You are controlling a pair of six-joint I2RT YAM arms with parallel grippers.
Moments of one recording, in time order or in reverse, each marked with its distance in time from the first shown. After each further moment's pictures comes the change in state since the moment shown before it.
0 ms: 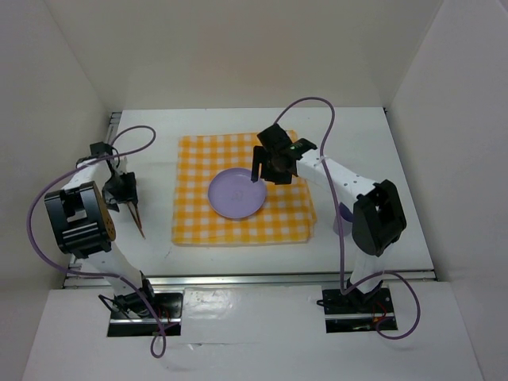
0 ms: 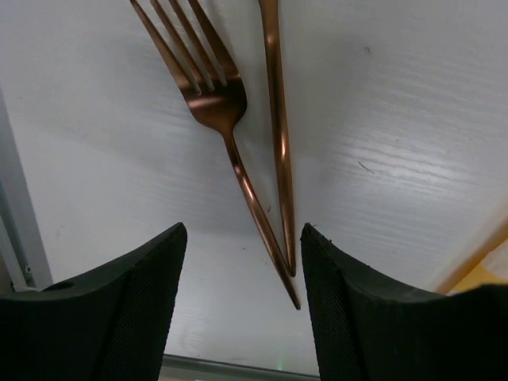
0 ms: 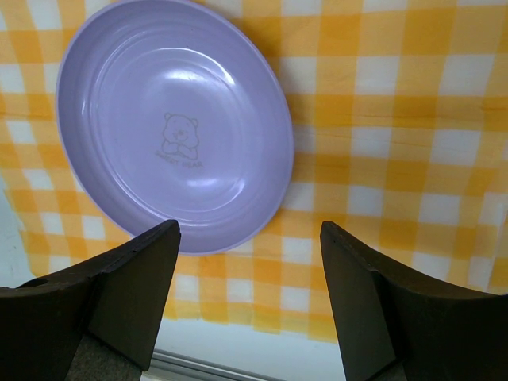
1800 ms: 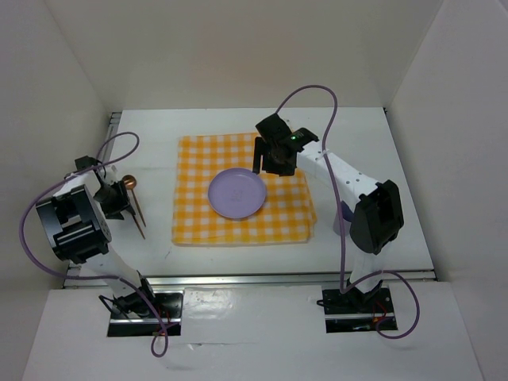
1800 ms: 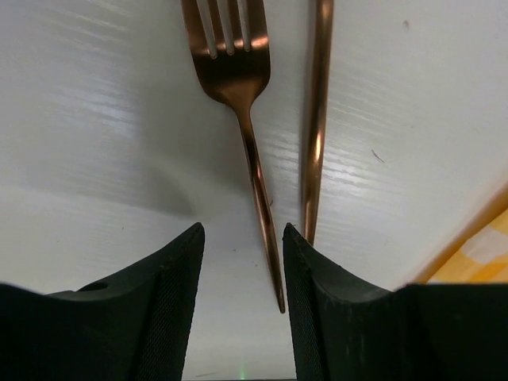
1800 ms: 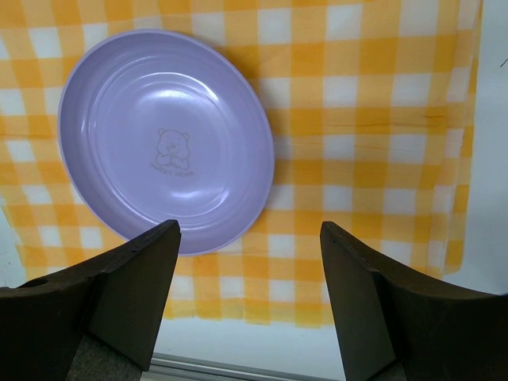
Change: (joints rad) left arm 0.134 -0.037 -0.119 0.084 0.196 -0.044; right arm 0.003 0.024 0.153 -0.150 0.085 -0.014
